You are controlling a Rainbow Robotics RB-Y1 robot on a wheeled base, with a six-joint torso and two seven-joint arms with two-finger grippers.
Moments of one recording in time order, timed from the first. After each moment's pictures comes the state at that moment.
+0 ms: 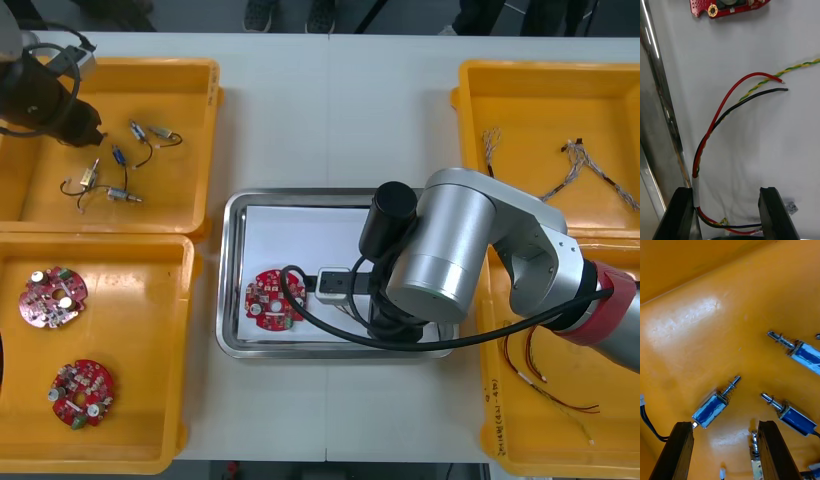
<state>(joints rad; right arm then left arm) -0.73 -0.60 0.87 -1.93 -0.71 1.64 1.82 -1.13 0.72 -0.20 -0.55 0.75 1.14 -2.09</state>
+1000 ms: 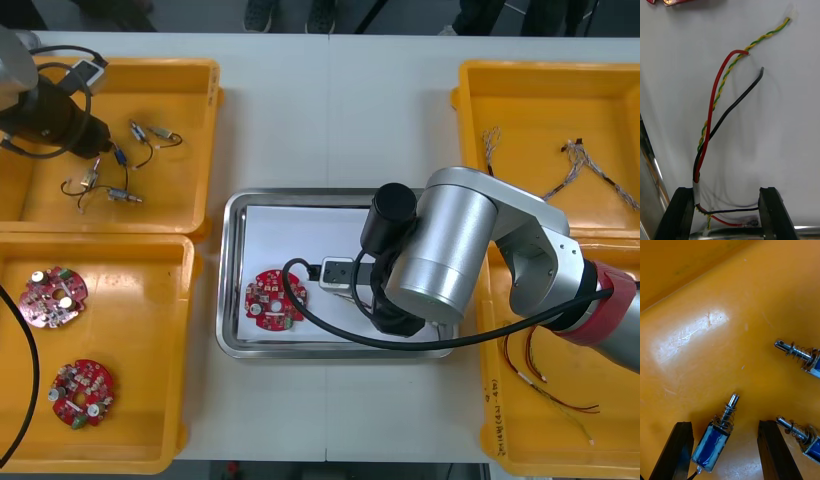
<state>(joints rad) -0.73 -0.60 0.87 -1.93 -0.62 1.64 1.82 -1.14 0.67 -0.21 -0.37 0.83 0.91 -2.31</state>
